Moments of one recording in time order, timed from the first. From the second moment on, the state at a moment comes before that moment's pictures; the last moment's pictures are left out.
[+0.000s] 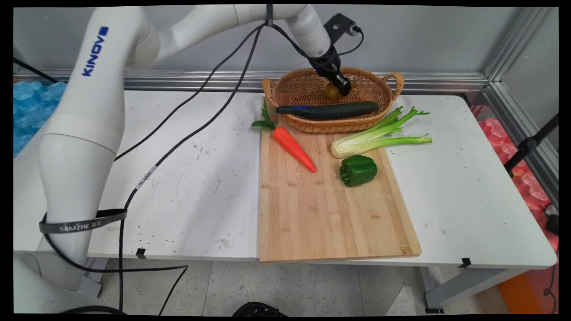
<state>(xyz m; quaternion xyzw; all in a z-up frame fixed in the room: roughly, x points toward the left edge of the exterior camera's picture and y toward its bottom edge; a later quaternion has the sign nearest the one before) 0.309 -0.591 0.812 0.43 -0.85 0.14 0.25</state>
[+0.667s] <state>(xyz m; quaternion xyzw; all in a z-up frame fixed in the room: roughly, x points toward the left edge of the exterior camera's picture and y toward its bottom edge) 0.311 -0.539 0.894 0.38 -0.88 0.16 0.25</state>
